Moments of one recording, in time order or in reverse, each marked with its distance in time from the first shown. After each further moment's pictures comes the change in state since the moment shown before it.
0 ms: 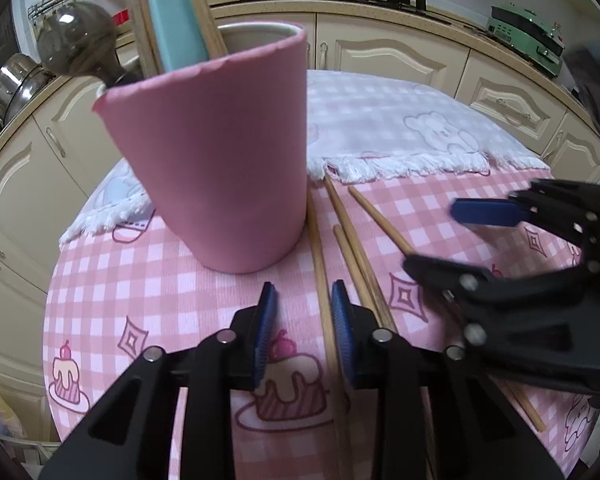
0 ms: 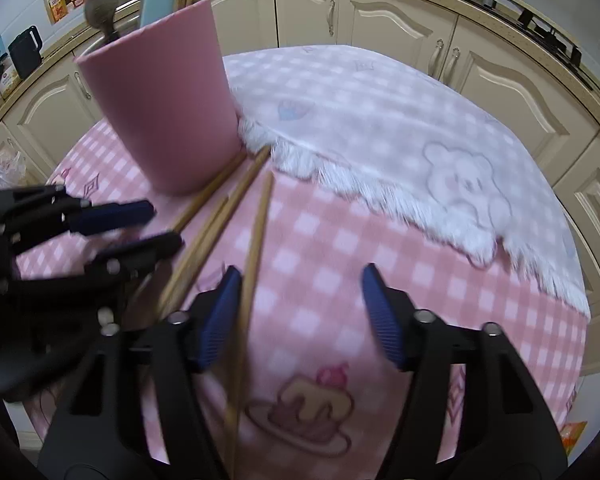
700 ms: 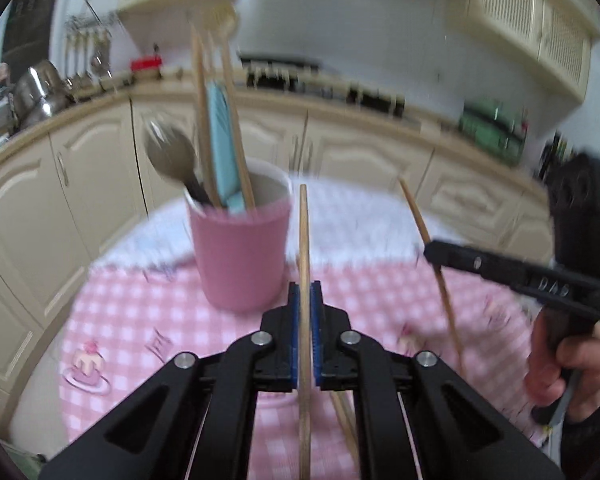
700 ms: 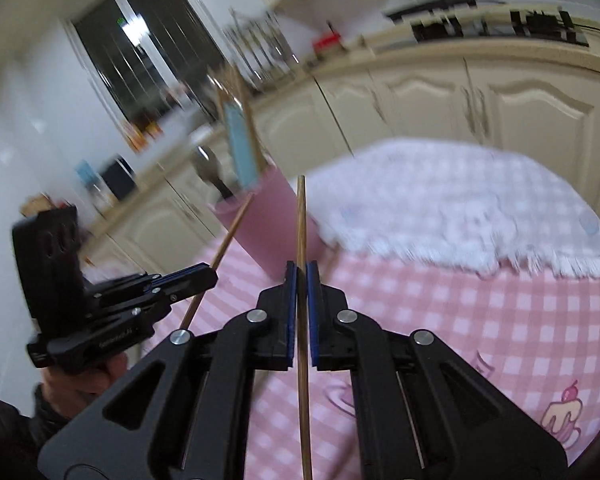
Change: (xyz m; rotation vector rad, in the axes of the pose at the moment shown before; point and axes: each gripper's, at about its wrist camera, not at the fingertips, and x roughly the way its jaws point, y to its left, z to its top) left arm -0.110 0.013 -0.022 -0.122 -0.383 -0.115; right arm -0.097 -0.062 -0.036 0.246 -0.447 0.467
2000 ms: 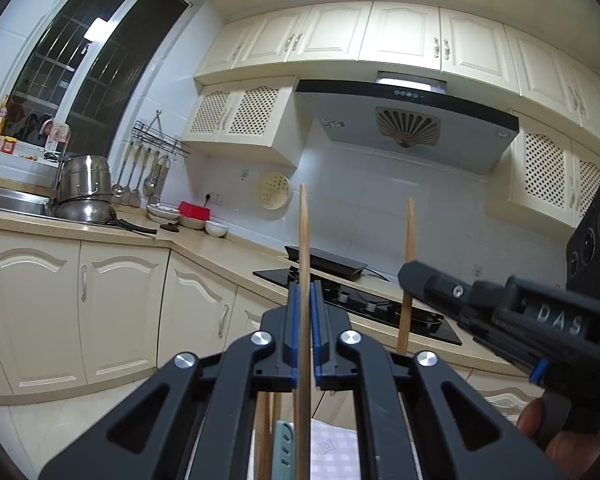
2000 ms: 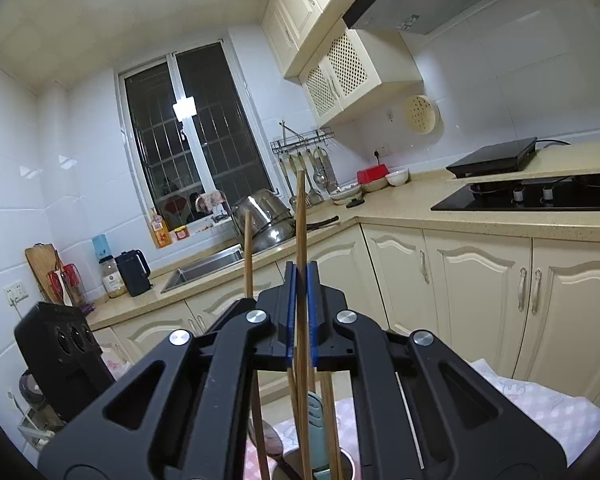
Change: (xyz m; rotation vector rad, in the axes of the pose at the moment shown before) left arm 0.012 0.044 0.137 -0.170 -0.641 0.109; right arm 0.067 0.081 0.166 -0.183 -0.359 0.039
